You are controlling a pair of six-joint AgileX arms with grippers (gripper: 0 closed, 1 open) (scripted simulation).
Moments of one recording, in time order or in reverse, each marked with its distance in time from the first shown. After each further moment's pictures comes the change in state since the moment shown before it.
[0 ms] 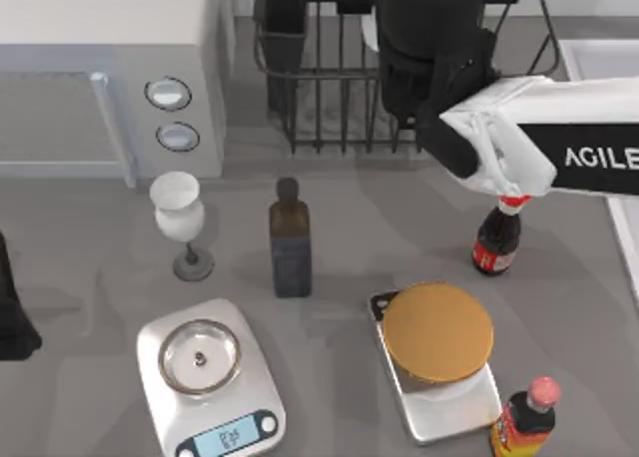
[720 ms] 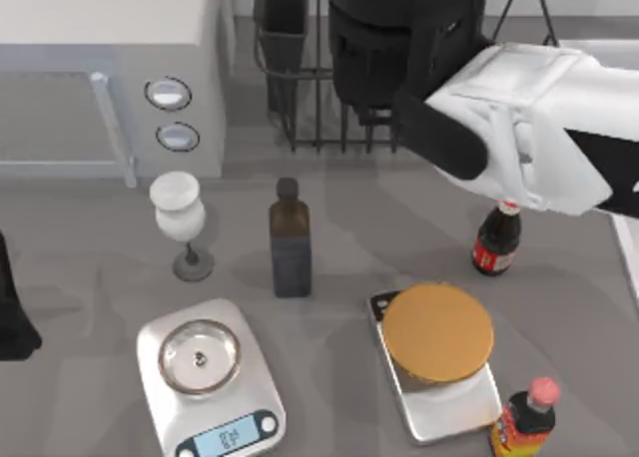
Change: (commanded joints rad) left arm 0.000 0.000 0.000 0.000 0.000 0.000; right arm 0.190 -0.234 0.059 -0.293 0.183 0.007
